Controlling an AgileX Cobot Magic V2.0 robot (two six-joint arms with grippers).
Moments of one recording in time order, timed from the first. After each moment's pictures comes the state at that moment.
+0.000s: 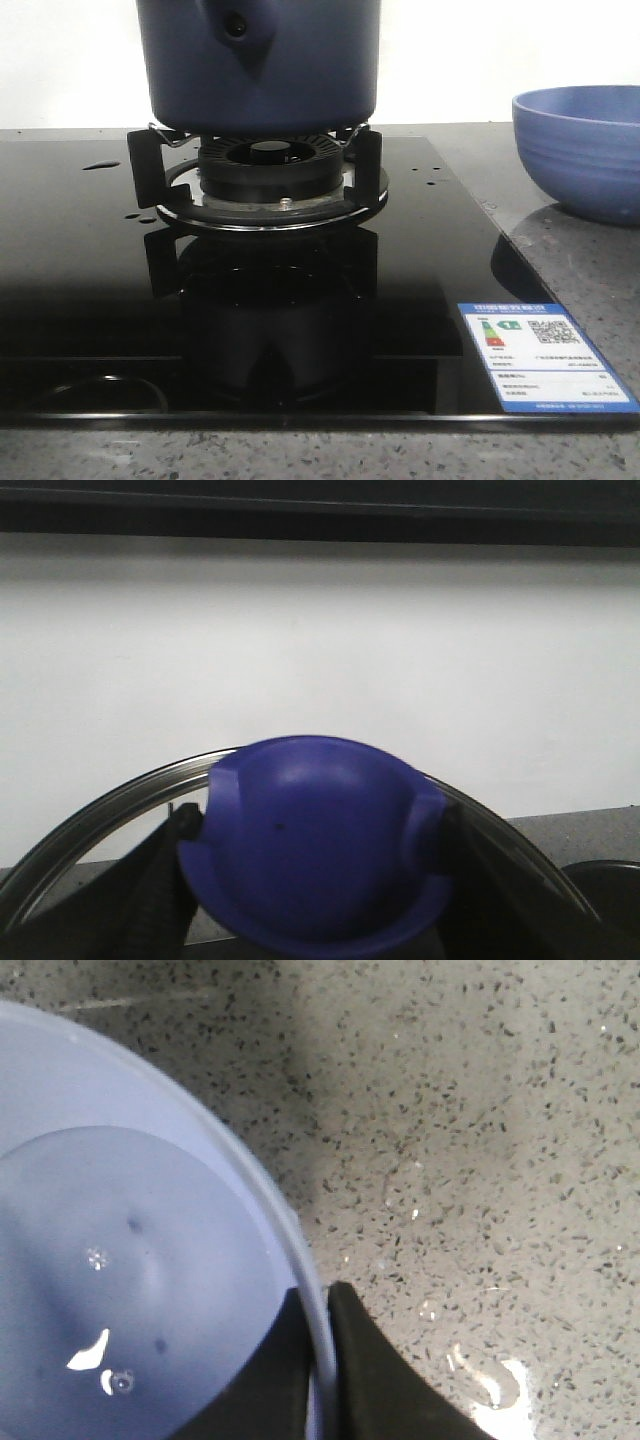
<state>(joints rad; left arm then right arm) -0.15 1.10 -1.10 -0.43 0.21 0.39 -0.11 1.50 -1.21 0.12 1.00 -0.04</state>
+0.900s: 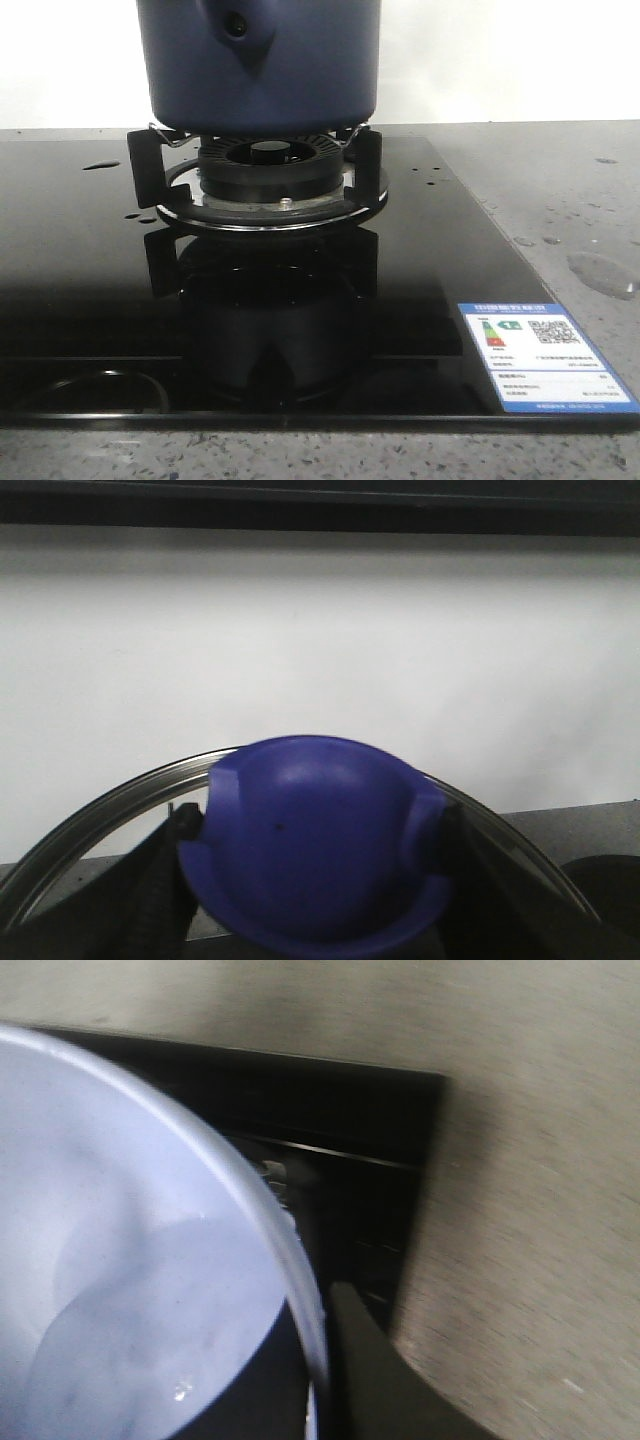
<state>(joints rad) -0.15 1.11 -1.10 -0.43 0.21 0.39 0.10 1.54 -1.77 0.41 1.19 -0.10</state>
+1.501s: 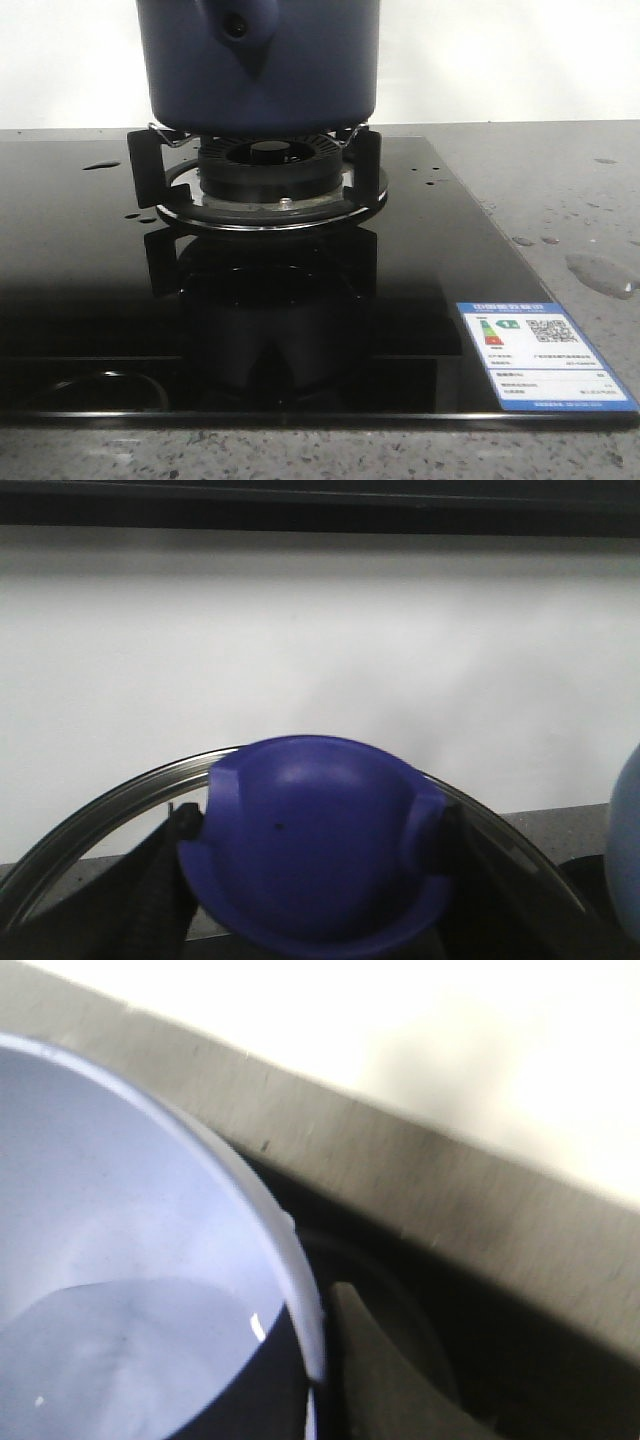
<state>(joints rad) -0.15 1.11 -1.10 -0.43 0.21 0.39 0.43 1.68 -1.81 0.29 0.74 -0.17</state>
